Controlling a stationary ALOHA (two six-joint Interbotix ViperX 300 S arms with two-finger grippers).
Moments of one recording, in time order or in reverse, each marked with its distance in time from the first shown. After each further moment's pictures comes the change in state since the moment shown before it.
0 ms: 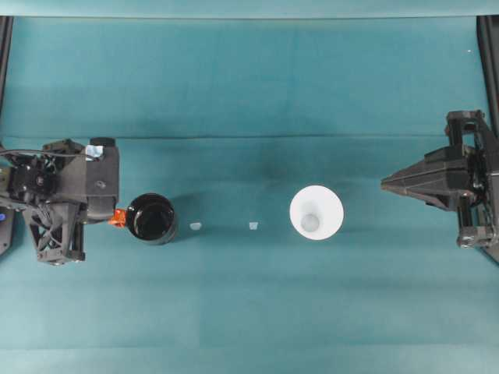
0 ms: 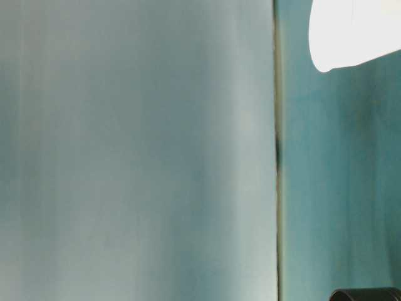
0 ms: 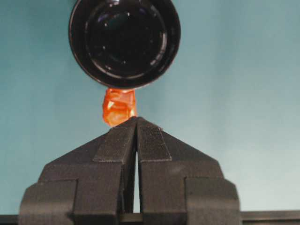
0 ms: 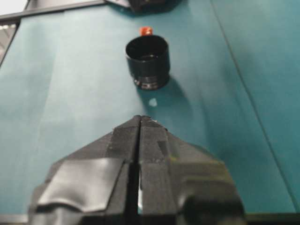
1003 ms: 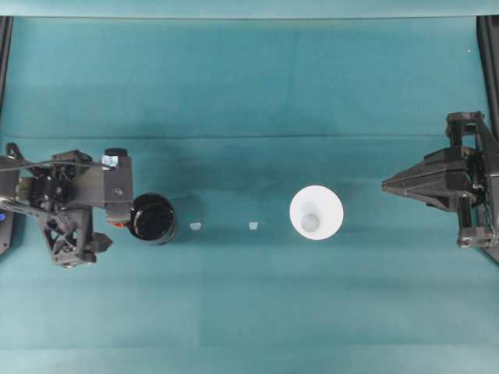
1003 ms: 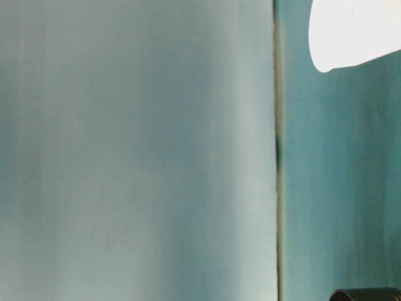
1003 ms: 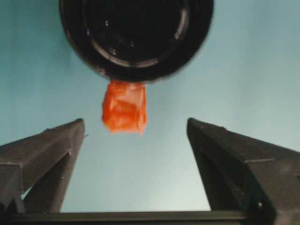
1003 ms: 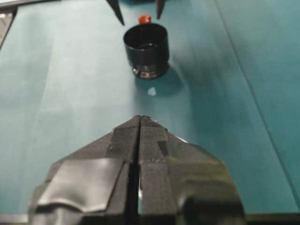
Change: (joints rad) left arm 0.009 0.143 0.087 0.006 -0.167 -0.032; right arm -0.002 -0.003 0.000 0.000 0.038 0.002
